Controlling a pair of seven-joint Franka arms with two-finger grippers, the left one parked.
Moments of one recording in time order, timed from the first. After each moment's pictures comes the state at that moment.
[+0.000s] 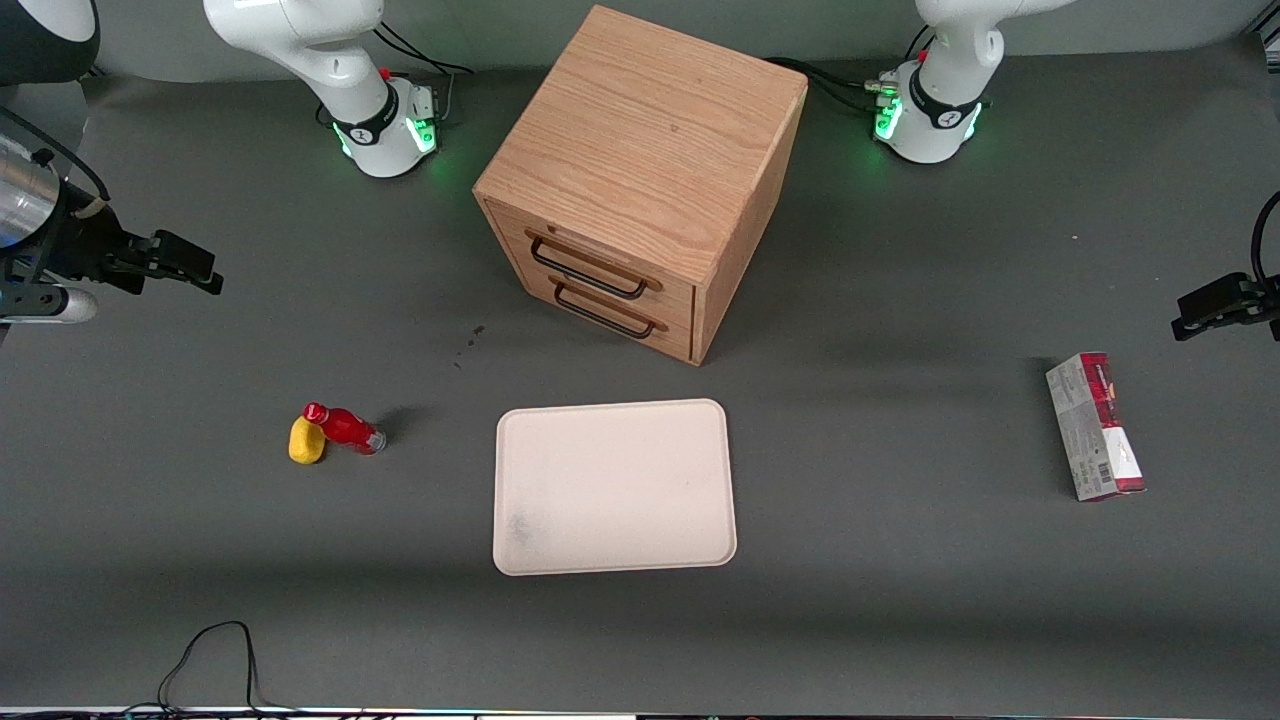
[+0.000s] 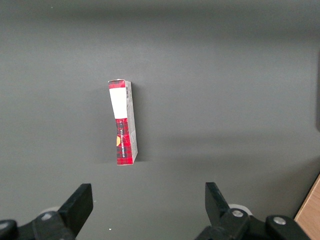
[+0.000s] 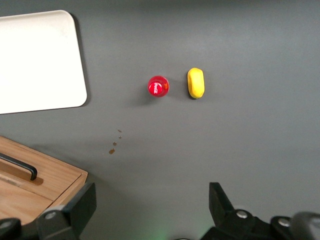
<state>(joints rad) 0.12 -0.03 -0.10 -1.65 0.03 1.56 0.10</state>
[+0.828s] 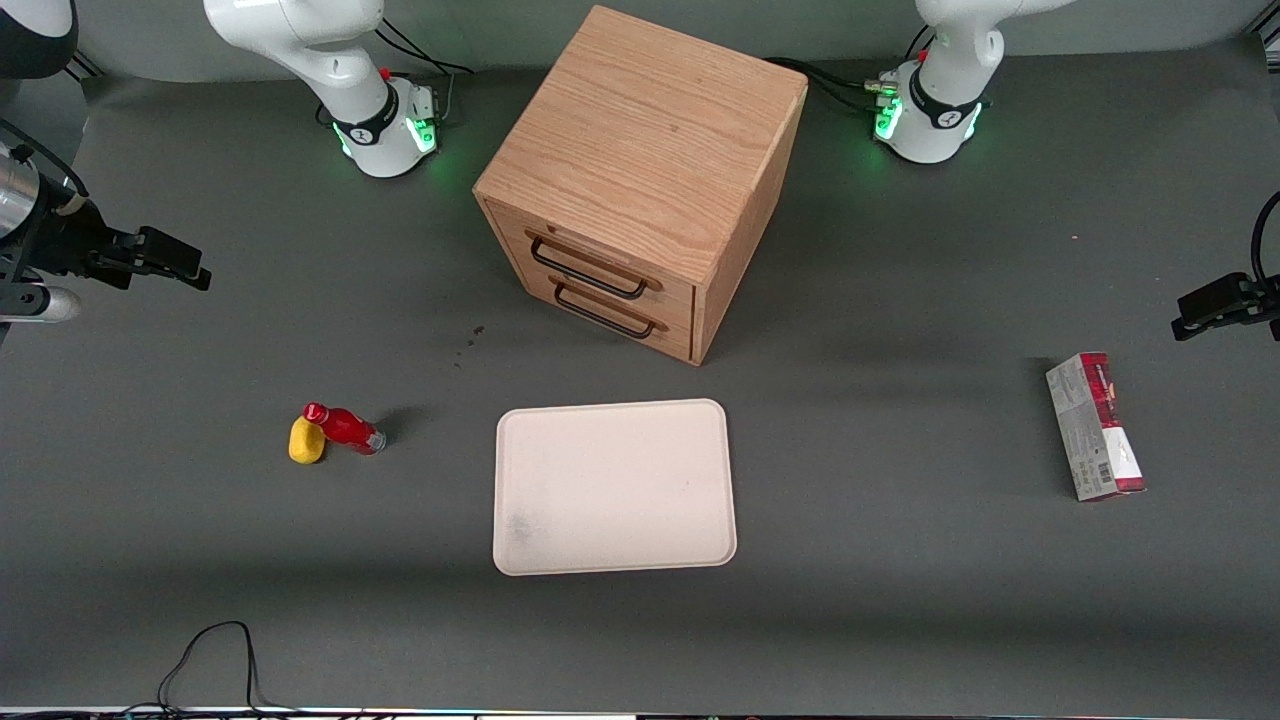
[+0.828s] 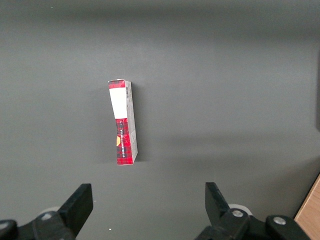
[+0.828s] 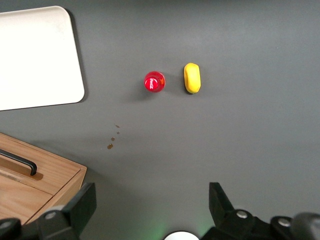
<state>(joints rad) 0.11 -0.02 -0.10 -1.61 0.03 1.50 0.09</state>
